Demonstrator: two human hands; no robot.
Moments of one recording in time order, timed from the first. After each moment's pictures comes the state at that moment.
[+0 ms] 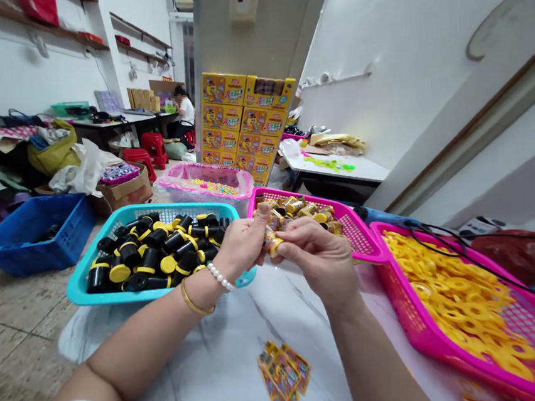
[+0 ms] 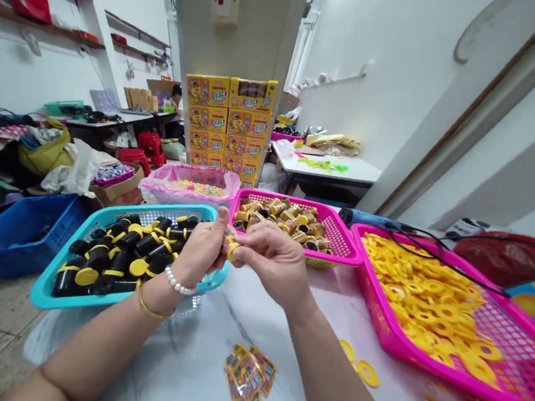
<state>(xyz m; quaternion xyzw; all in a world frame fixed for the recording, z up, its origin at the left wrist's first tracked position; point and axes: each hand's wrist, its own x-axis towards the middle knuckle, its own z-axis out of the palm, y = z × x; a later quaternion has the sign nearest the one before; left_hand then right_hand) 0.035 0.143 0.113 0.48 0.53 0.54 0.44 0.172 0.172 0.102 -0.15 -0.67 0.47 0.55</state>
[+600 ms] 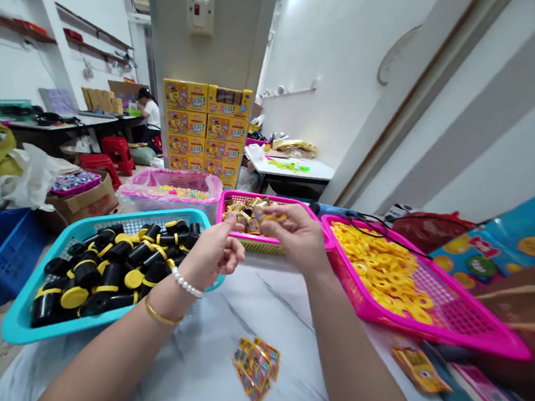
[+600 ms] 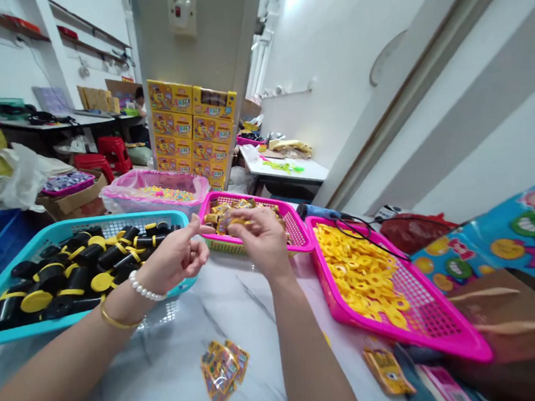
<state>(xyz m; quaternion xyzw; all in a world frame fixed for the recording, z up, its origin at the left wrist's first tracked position) 0.038 0.143 0.120 0.40 0.42 0.53 0.62 0.214 0.212 0.106 -0.34 -0.73 0.26 0.53</state>
